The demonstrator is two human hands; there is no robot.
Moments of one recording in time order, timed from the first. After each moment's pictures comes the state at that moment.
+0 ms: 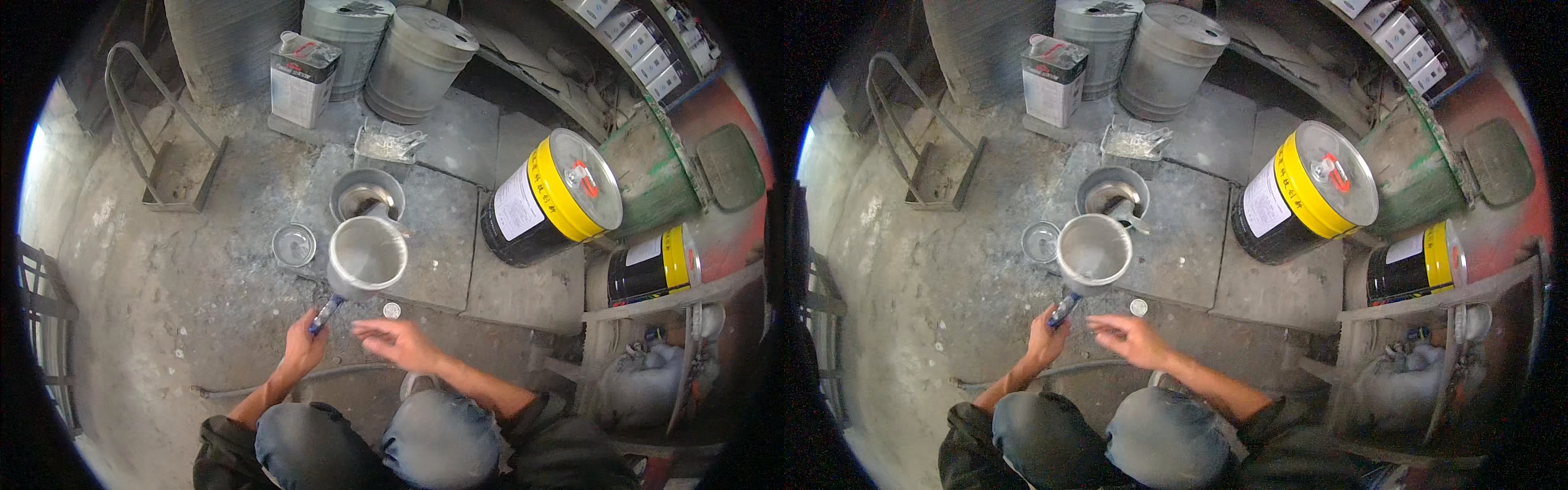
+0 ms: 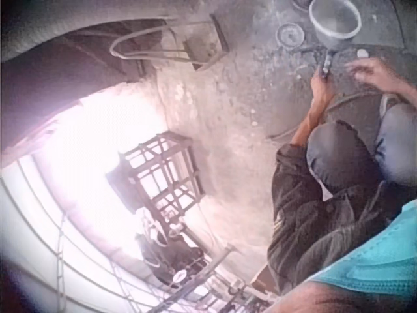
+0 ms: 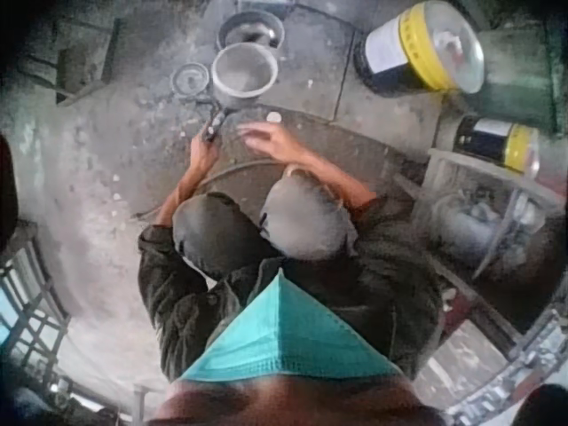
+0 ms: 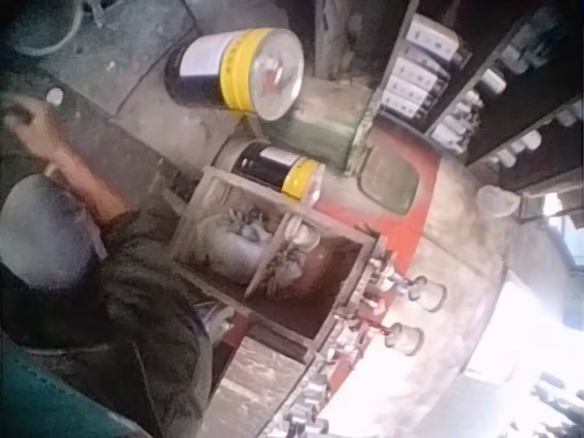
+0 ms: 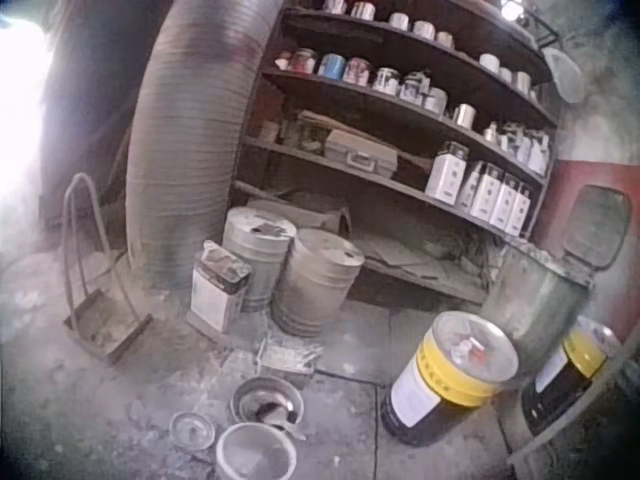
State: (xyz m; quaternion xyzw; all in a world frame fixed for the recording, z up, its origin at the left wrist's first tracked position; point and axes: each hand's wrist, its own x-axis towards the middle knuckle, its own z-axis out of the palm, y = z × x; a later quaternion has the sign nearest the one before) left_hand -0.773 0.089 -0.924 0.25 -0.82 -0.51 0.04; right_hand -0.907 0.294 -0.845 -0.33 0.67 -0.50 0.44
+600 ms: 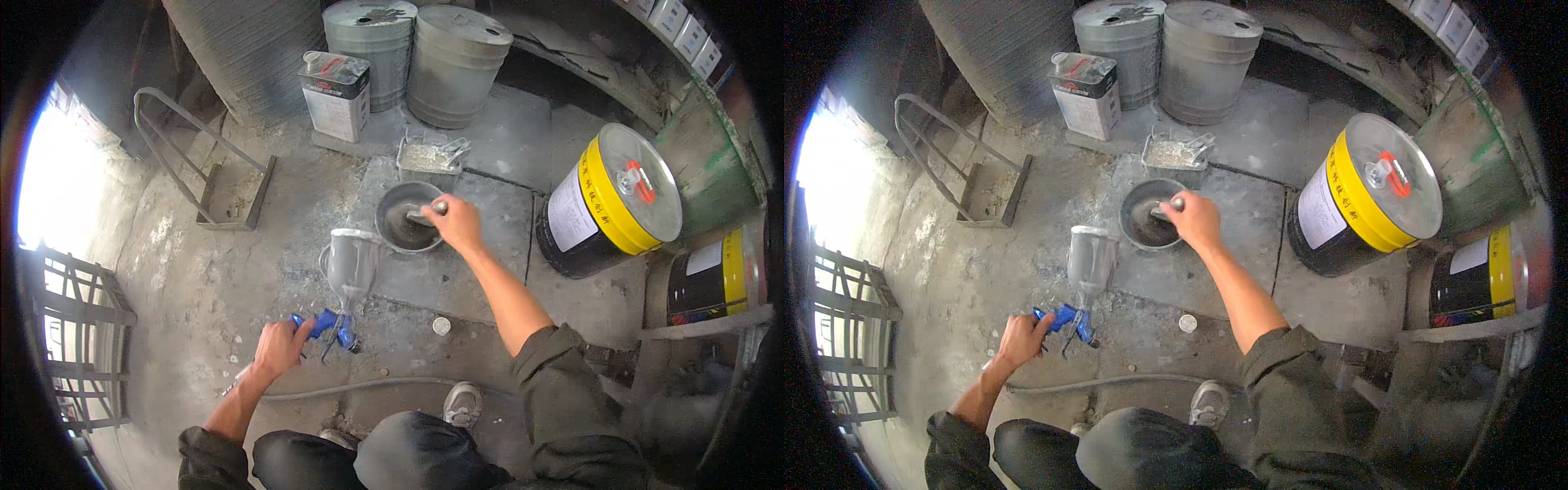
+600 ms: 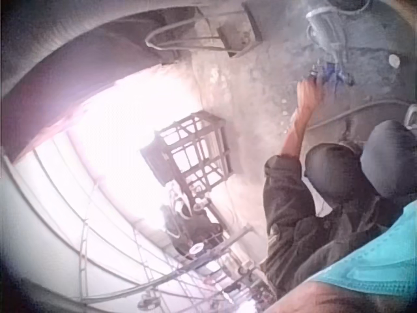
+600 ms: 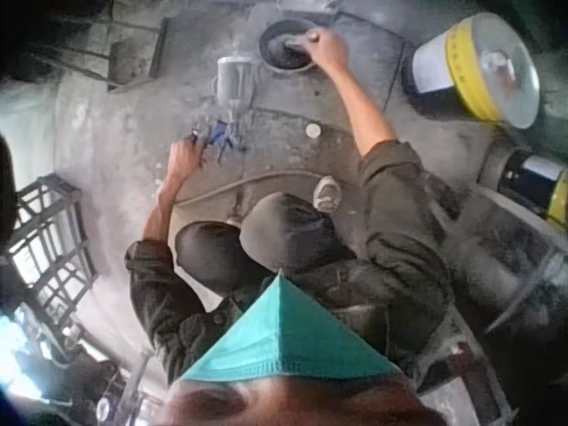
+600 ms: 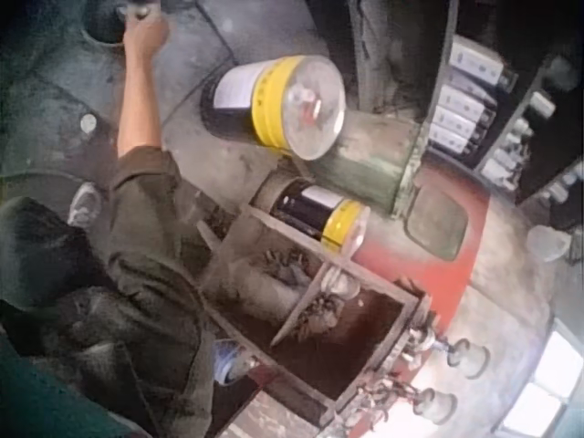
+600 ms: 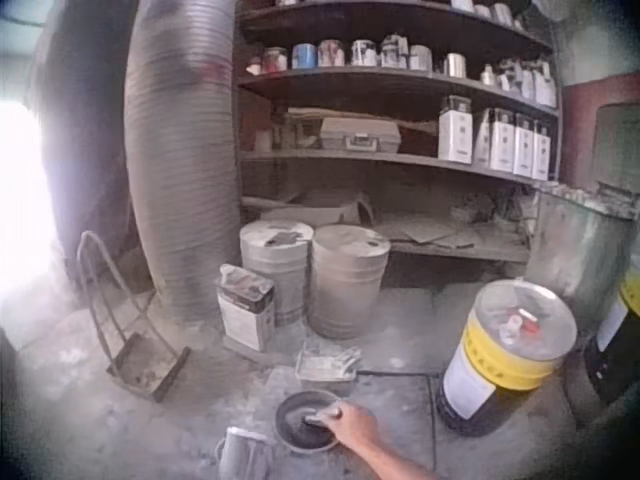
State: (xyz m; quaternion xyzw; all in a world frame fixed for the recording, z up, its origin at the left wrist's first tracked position) left_hand -0.768 0.001 -0.810 0.32 -0.89 -0.29 -0.12; right_hand -1.122 0.195 -0.888 -0.29 0.87 -0.39 0.03
